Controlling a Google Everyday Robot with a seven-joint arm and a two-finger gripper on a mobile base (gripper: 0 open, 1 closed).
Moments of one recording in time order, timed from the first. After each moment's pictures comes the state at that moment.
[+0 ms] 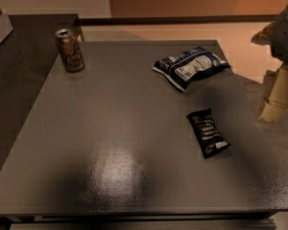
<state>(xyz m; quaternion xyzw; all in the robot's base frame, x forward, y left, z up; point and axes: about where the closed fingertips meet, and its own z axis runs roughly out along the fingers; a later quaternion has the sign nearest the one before) 0.438 -0.217 0.976 -0.60 0.78 -0.03 0.16</state>
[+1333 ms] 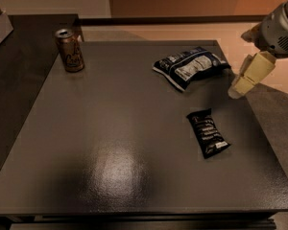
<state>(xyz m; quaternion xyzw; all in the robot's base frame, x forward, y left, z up) 0.542 -0.233 0.937 -0.54 0.80 0.05 0.25</state>
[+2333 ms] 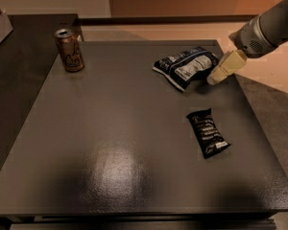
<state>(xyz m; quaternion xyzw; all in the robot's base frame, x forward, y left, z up) 0.636 -0.231 0.893 -0.48 0.81 0.08 0.32</state>
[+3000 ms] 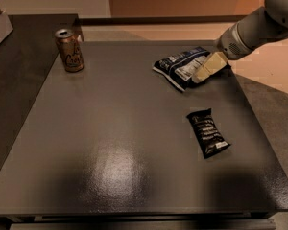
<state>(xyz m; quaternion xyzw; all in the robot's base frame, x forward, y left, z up) 0.678 -0.204 0.858 -0.46 0.82 0.11 0.32</state>
